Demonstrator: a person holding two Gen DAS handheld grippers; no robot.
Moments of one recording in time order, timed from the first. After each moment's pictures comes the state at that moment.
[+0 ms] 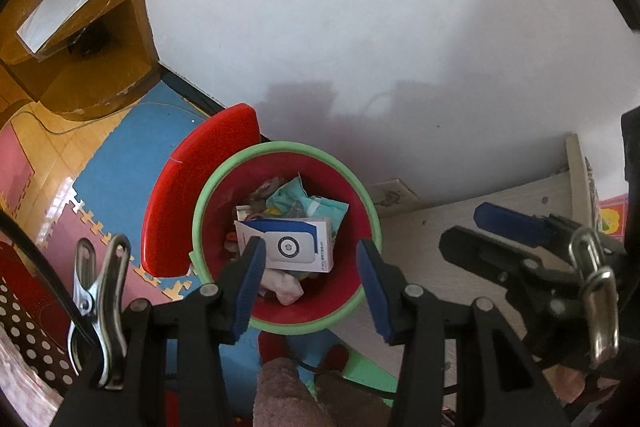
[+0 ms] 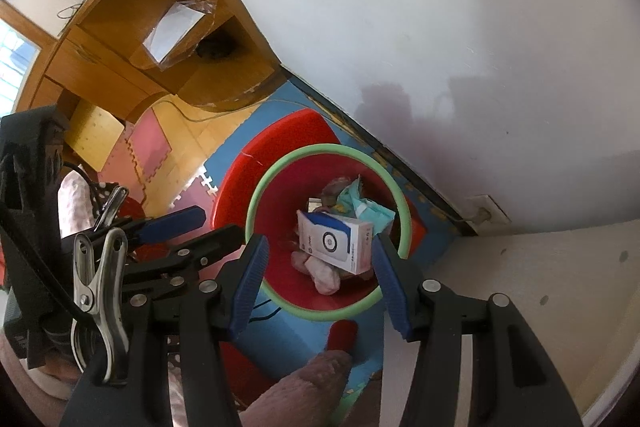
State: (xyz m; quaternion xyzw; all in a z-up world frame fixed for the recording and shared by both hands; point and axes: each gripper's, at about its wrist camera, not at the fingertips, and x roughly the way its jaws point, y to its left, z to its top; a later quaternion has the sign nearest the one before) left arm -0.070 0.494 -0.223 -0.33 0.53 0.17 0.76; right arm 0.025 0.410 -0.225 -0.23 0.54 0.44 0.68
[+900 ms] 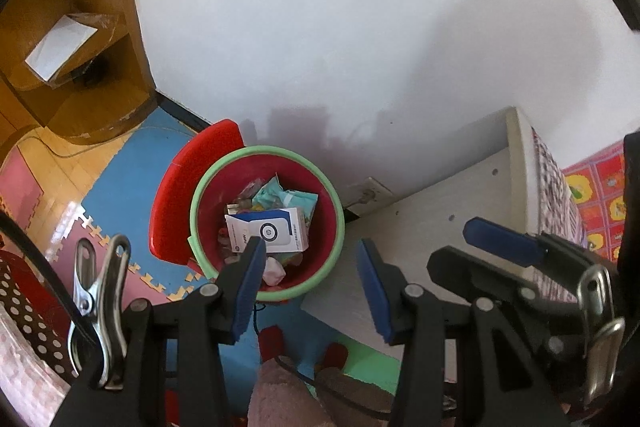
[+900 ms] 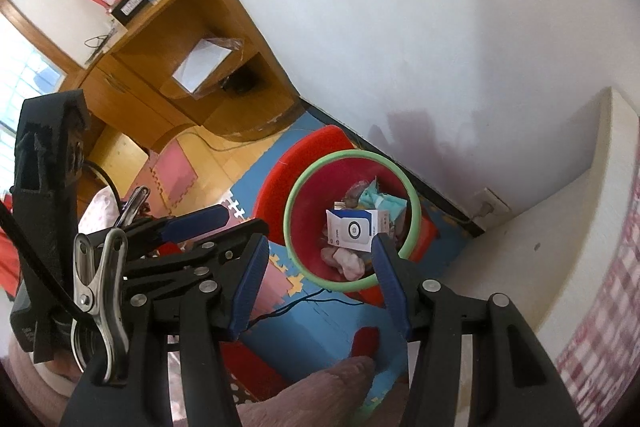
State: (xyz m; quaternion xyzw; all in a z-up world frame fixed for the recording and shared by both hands) left arm -0.102 0.436 -0.145 -0.29 0.51 0.16 0.79; right arm -0.032 0.336 -0.159 -0.17 0.50 0.47 0.71
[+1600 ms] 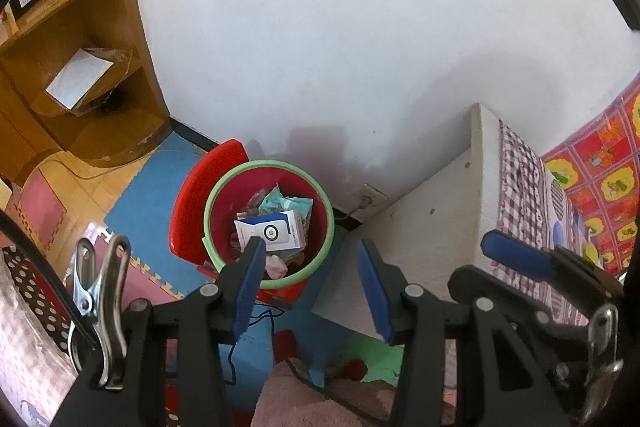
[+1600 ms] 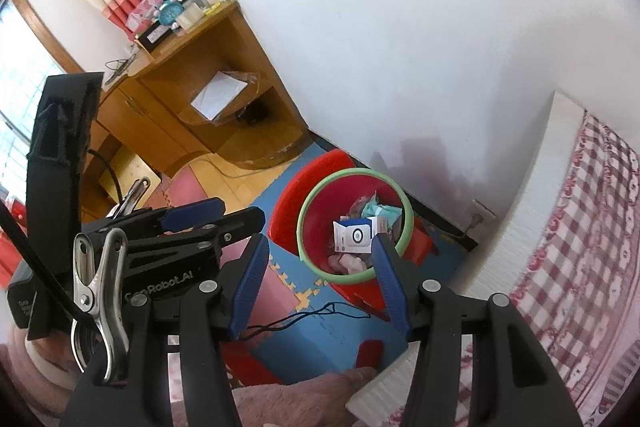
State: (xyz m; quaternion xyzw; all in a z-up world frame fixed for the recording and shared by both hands) left arm -0.124 0.386 -0.075 -0.25 0.49 0.19 0.81; right arm -0.067 0.263 -0.103 -0.14 0.44 0.49 0.74
